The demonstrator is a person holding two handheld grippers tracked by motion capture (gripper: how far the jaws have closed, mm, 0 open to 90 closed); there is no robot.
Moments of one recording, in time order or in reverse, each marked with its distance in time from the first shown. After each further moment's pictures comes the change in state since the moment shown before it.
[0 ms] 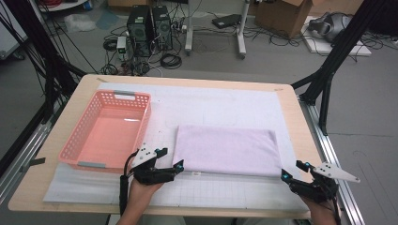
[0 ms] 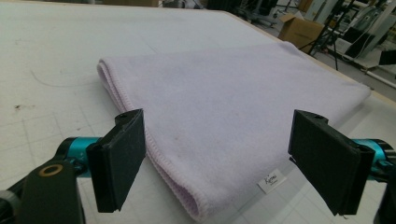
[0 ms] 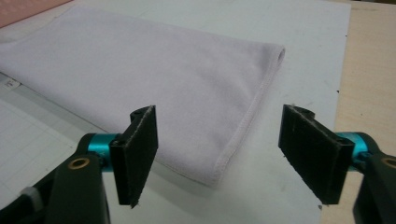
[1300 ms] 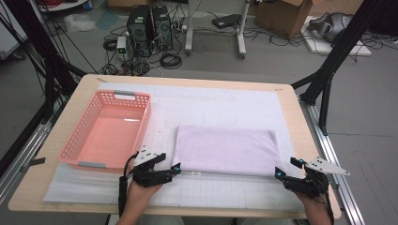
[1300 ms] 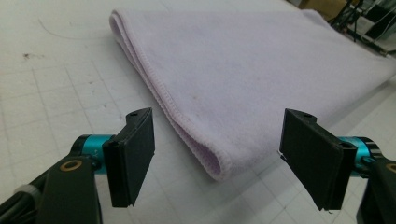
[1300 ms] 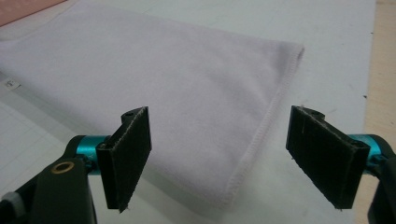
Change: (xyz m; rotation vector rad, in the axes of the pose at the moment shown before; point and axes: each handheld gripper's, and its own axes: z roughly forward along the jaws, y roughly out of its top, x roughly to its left) left arm 0.005 -0.010 0.005 0.119 0.044 -0.048; right arm 0.003 0.004 0.020 0.025 0.043 0.002
